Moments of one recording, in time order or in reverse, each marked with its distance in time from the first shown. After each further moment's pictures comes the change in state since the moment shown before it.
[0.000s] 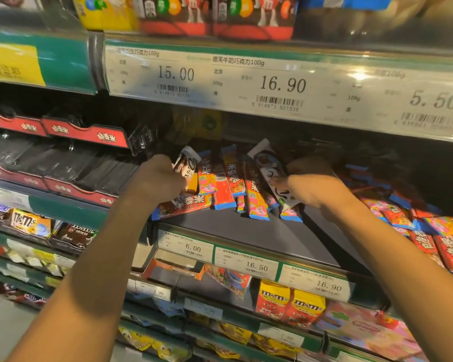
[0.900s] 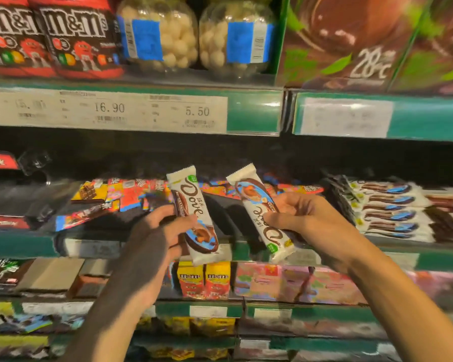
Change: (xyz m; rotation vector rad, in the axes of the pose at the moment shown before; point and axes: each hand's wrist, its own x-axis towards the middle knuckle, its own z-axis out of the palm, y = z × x) left_hand -0.182 0.081 0.093 -1.024 -0.320 0.073; right_hand -0.167 0.127 -0.075 0.686 0.043 -0.071
